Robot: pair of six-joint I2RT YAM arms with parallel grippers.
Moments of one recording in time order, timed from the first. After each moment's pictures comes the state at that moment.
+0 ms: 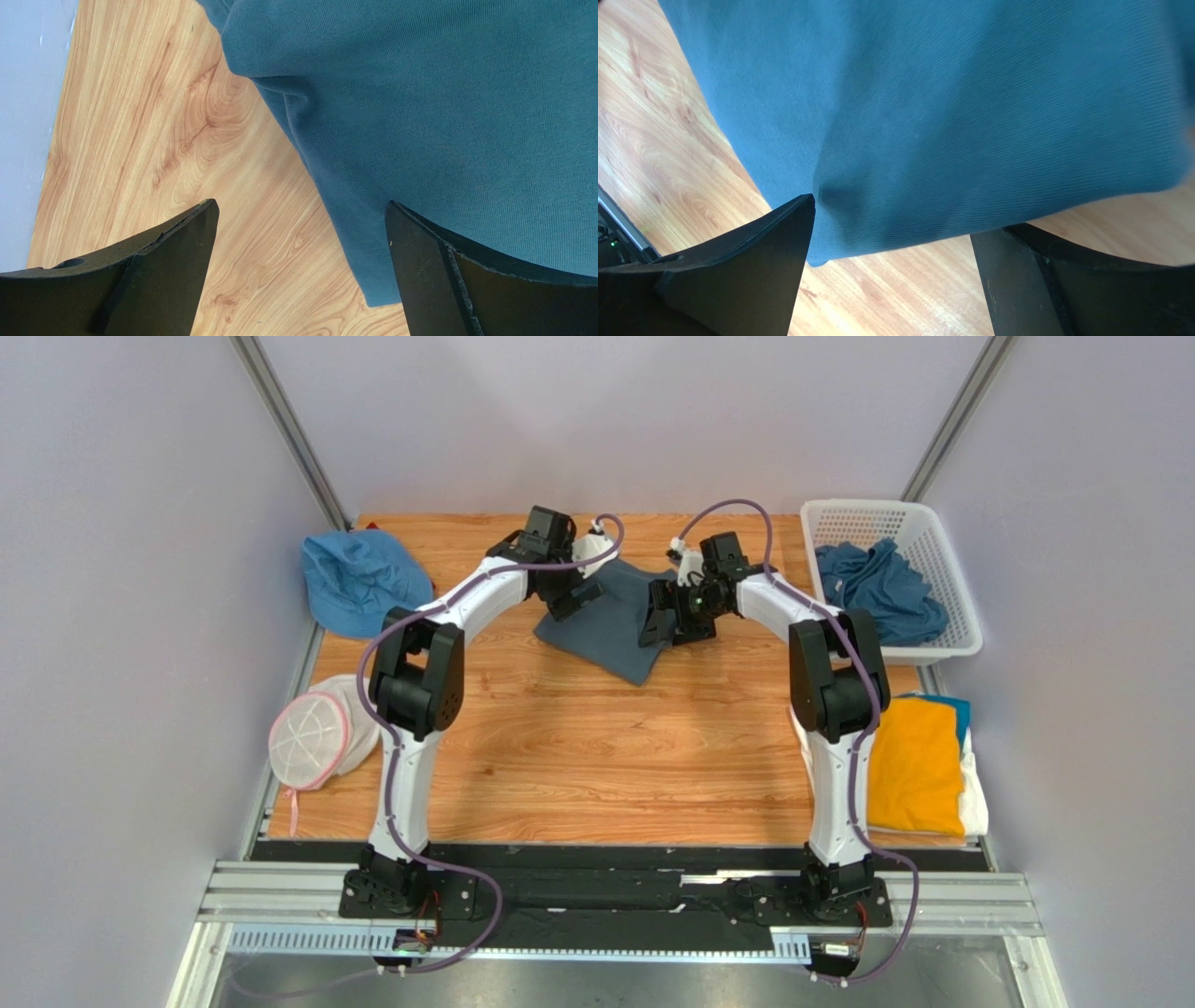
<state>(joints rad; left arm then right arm) -0.41 2.22 1.85 -0.47 0.07 0.69 0.27 2.17 1.63 -0.49 -0.54 0.13</state>
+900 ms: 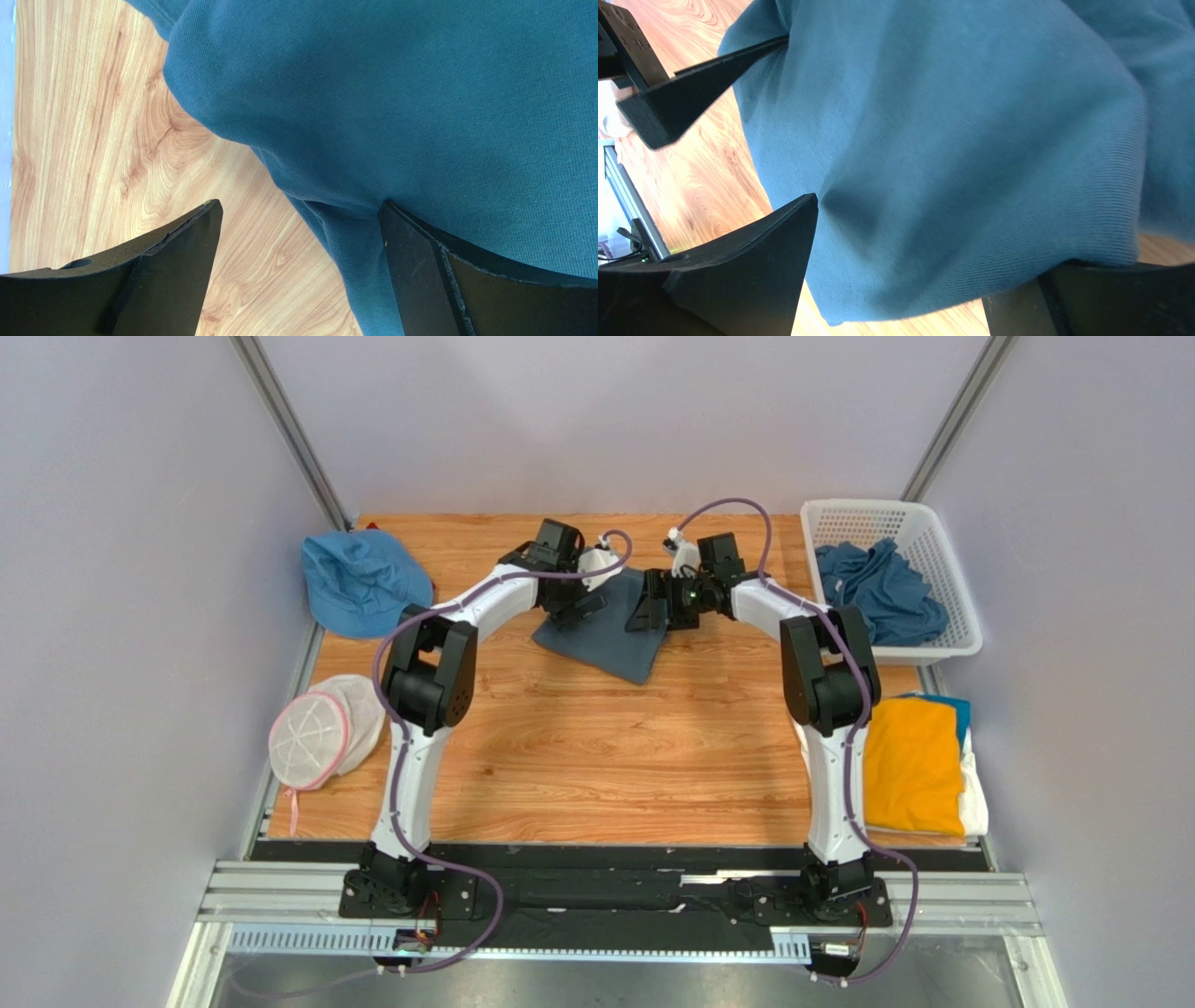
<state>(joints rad) -0.42 2.29 1.85 -0.46 0.03 0.71 0.27 2.24 1.63 -0.24 -0.65 0.22</state>
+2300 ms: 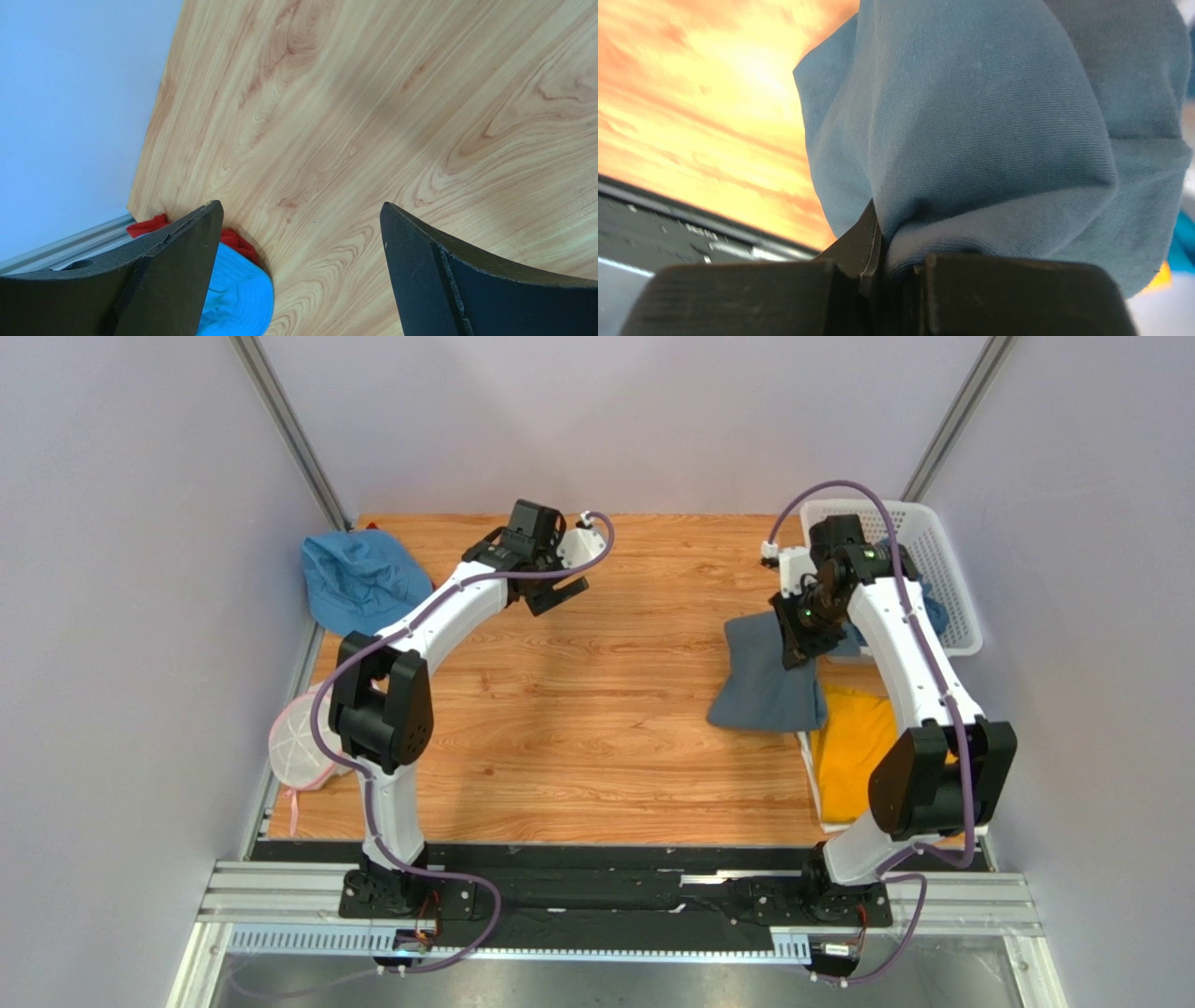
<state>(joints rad) -0.43 1.96 1.70 -0.51 -0.12 0.74 0.09 1.61 1.57 -1.18 -0.17 -0.27</state>
